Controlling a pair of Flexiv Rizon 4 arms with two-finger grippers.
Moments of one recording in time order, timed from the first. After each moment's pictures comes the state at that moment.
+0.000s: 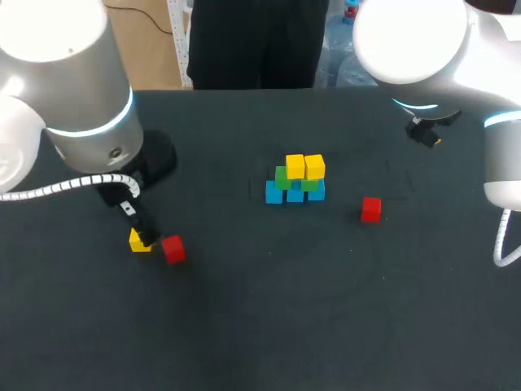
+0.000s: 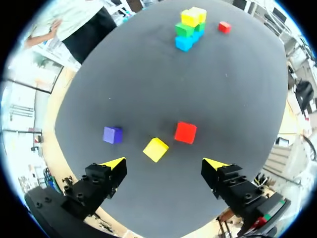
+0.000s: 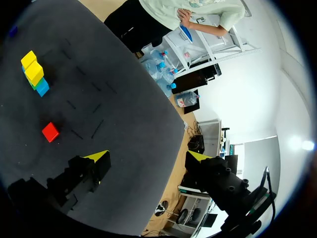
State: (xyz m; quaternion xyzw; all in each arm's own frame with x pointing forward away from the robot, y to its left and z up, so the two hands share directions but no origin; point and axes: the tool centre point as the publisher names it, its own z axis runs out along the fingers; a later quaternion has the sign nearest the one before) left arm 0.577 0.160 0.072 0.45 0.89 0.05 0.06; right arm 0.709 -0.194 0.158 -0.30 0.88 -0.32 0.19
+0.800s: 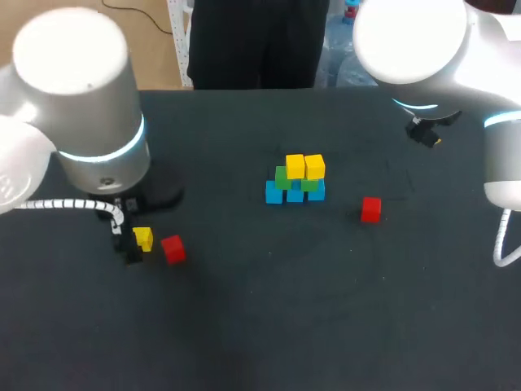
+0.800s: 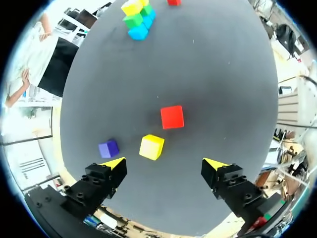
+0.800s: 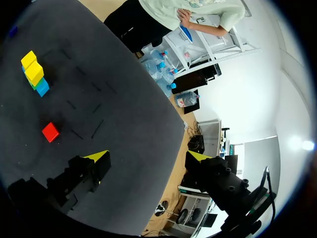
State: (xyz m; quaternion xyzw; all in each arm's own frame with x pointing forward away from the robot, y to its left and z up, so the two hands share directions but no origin) left arm 0.570 0.171 0.055 0.61 0.78 0.10 0.04; right arm 0.709 -0.194 0.158 -0.30 0.88 -0.32 0.19
